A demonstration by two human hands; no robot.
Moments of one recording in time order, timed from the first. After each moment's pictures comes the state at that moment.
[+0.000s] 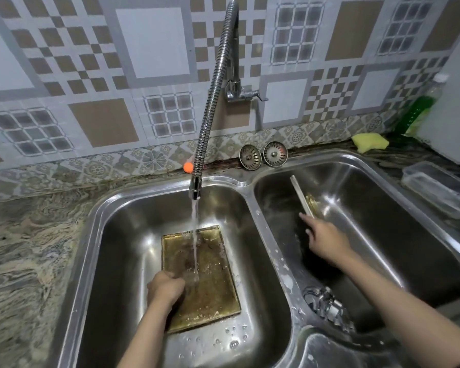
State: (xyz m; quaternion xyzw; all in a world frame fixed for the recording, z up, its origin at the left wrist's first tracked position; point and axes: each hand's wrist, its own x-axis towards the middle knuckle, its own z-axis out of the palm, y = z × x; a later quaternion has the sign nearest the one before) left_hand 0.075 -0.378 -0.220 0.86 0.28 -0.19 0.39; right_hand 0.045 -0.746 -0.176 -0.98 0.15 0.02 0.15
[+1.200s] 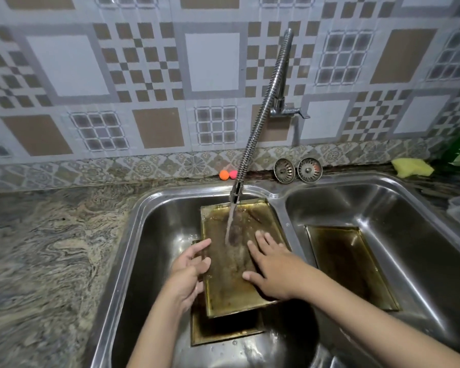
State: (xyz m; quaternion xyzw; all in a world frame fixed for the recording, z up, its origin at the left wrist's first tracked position) left_hand 0.044 -0.371 -0.130 0.58 0.16 -0.17 0.78; right_hand 0.030 -0.574 -0.094 -0.97 -0.14 0.21 0.04
